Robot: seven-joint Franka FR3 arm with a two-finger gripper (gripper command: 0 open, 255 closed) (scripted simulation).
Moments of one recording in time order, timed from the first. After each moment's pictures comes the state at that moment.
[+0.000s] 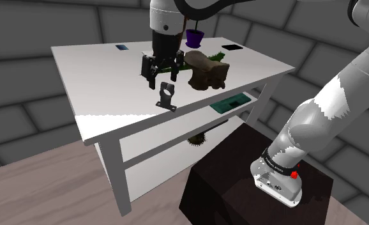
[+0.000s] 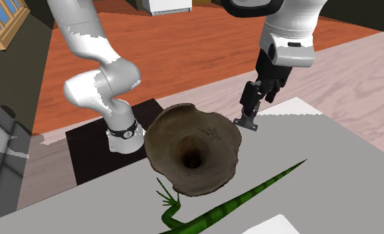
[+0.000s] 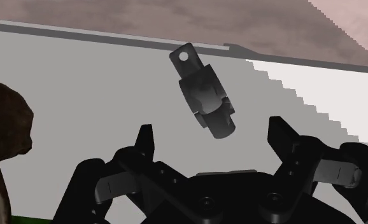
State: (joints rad) arm 0.07 -0.16 0.52 -2.00 0.10 1.85 0.52
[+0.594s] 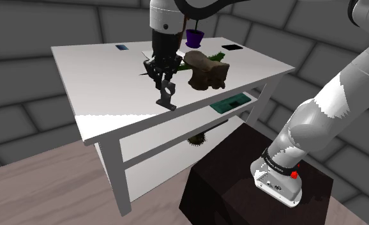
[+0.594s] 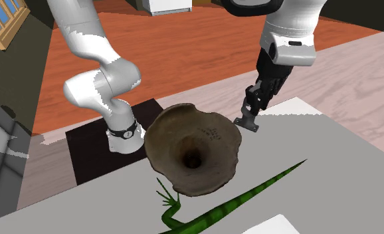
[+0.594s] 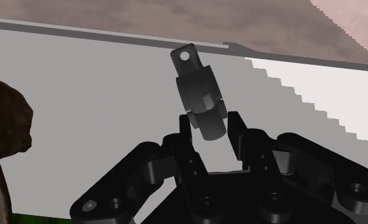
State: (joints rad) arm 0.07 -0.16 0.52 -1.99 0.10 1.85 0.52
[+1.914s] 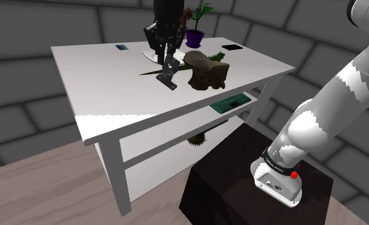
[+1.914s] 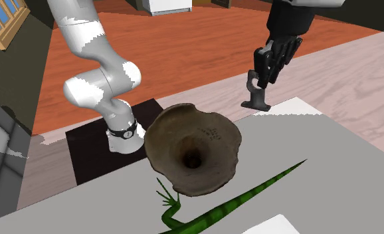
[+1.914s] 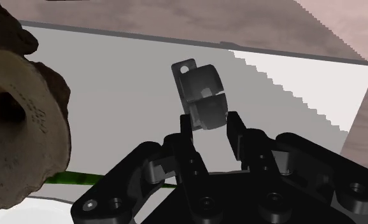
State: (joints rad) arm 0.06 -0.15 0.51 -1.76 0.09 1.62 0.53
